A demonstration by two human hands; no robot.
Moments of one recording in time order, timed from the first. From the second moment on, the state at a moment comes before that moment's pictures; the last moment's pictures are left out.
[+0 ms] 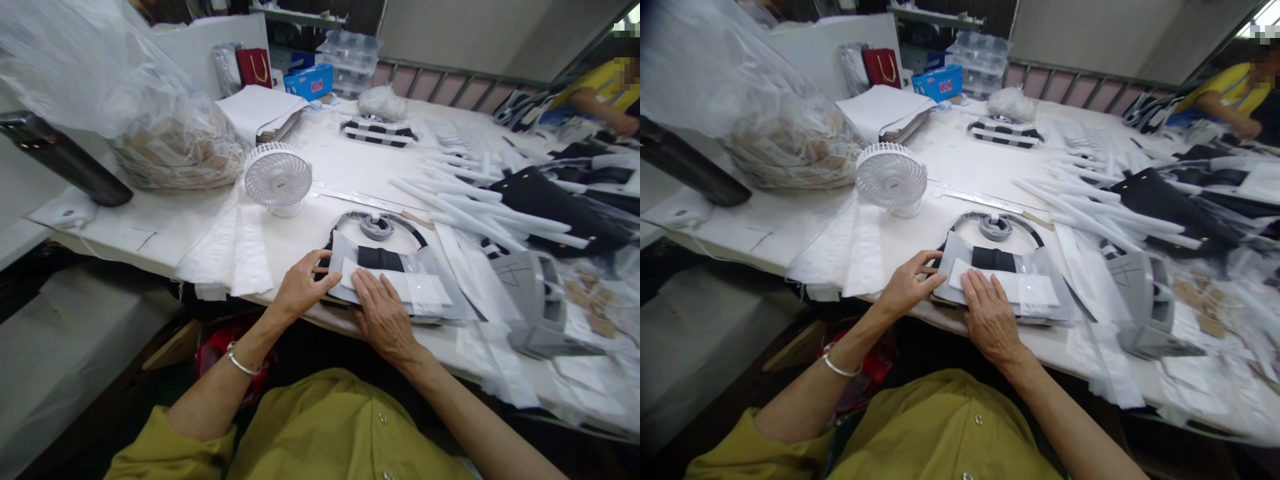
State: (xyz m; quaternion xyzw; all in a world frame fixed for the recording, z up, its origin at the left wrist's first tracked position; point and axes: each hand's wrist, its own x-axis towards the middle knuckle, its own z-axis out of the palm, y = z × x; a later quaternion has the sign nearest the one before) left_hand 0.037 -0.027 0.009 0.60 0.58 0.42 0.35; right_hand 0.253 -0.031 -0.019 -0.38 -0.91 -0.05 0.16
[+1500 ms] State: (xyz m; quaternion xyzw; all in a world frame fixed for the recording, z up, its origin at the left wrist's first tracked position) left_hand 0.053 -0.064 -0.034 0.87 0.42 0.18 -0.18; right_hand 0.254 -0.030 -0.039 -0.35 -0.90 -0.09 0.26
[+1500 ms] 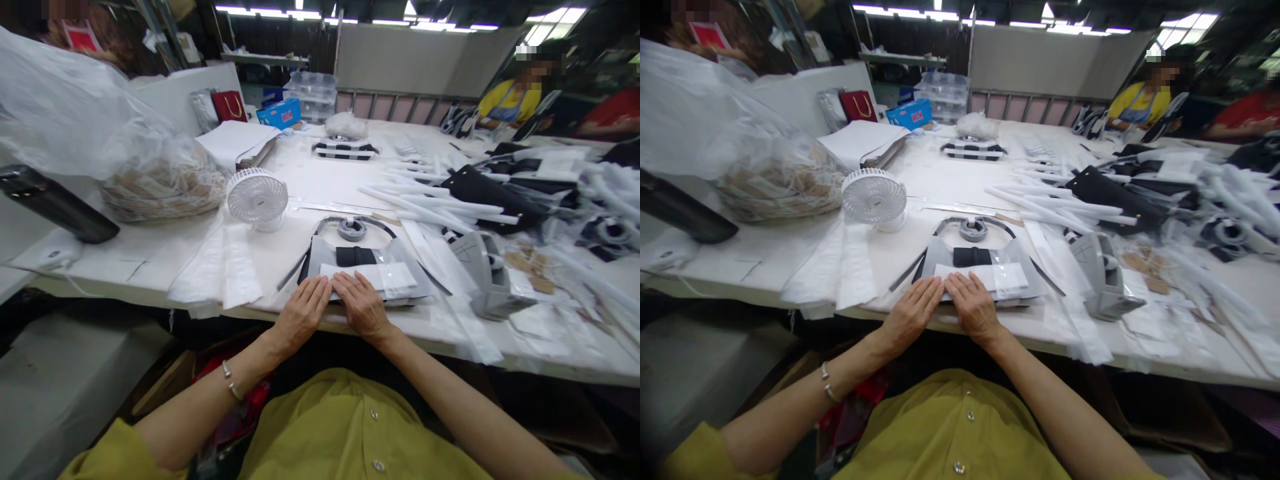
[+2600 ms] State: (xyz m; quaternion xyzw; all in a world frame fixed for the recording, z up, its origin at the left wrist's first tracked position) left_hand 0.062 -0.032 -0.008 0.86 0.38 0.21 -0.27; right_hand 0.247 -0.016 -0.012 -0.39 -0.89 -0.12 0.21
